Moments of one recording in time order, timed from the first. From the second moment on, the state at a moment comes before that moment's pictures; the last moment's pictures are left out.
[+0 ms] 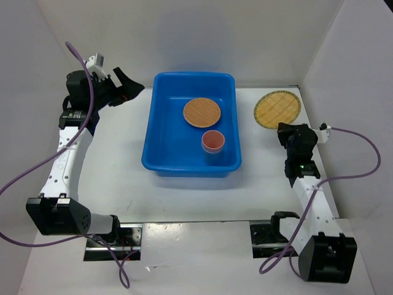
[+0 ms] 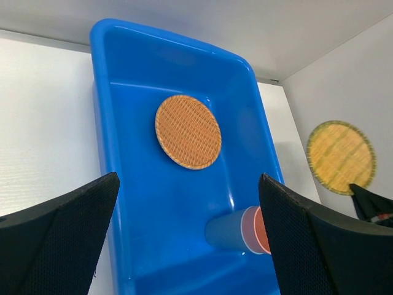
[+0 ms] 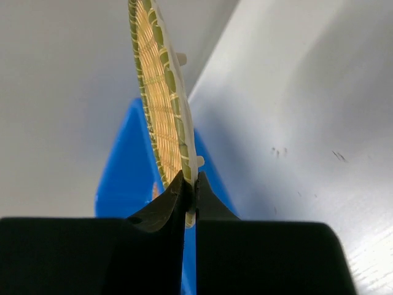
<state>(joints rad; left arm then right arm) 0.04 1.35 1.42 -0.32 0.44 -0.51 -0.08 0.95 0.61 0.06 0.17 1.08</state>
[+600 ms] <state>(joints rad) 0.04 1.33 1.42 -0.31 0.53 -0.51 0.19 1.03 0.91 0.13 0.01 0.85</state>
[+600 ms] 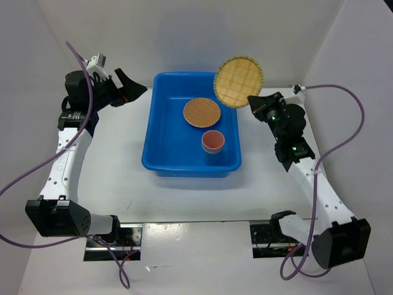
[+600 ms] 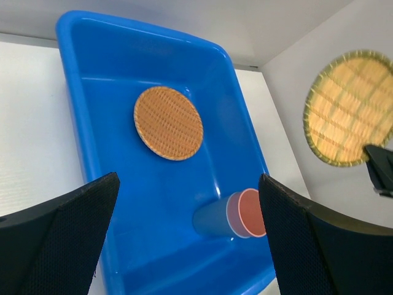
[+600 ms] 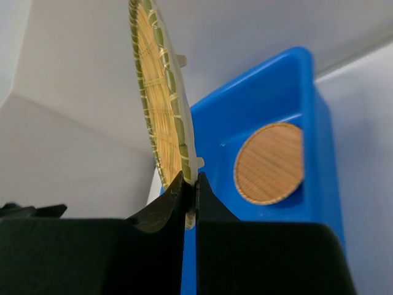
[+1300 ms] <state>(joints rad) 0.04 1.39 1.42 -0.31 0.58 -0.50 0.29 1.76 1.37 0.06 -0.04 0.74</state>
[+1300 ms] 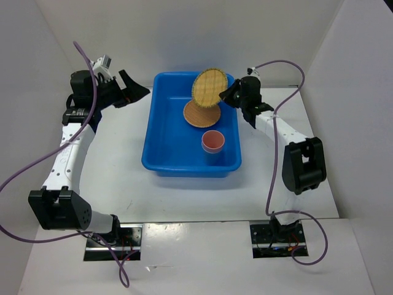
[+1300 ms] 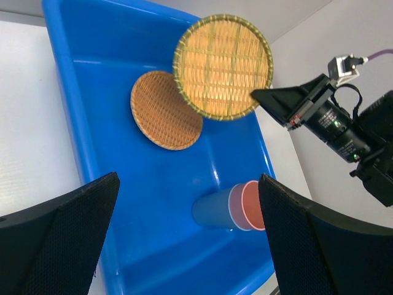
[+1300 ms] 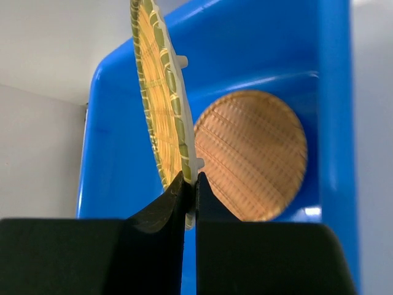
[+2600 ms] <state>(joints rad) 0.05 1.41 1.40 -0.32 0.58 -0.50 0.33 2.08 1.69 -0.24 -0.07 0.72</state>
